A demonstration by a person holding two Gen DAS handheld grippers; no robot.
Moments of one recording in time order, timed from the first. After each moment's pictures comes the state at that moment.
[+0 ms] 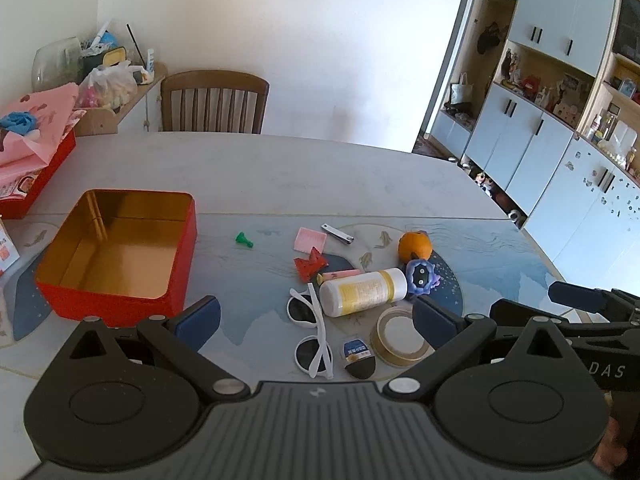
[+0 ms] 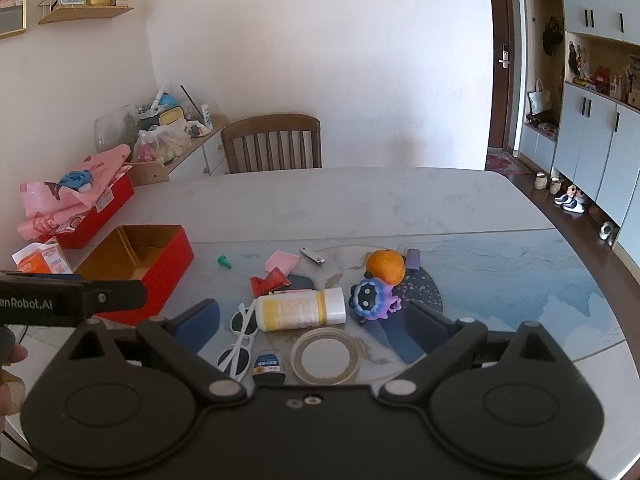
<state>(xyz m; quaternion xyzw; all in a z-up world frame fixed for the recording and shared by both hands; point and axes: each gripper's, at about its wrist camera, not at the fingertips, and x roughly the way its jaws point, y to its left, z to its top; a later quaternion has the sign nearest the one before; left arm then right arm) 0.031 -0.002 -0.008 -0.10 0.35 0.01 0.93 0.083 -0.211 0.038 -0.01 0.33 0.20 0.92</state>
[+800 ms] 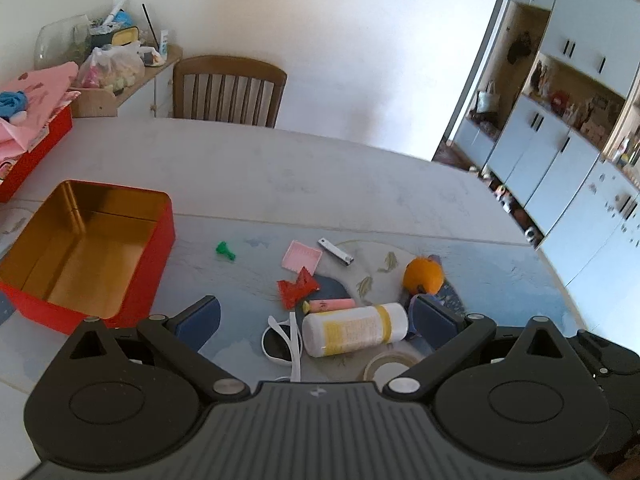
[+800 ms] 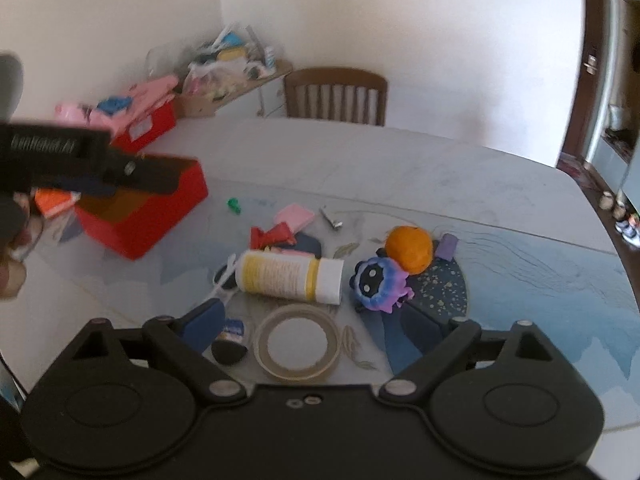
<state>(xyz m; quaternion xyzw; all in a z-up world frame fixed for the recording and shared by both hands) 0.101 -0.024 -0.026 -0.13 0.36 0.05 0.92 0.148 -0.232 -0.011 -0.10 0.37 0.32 0.87</state>
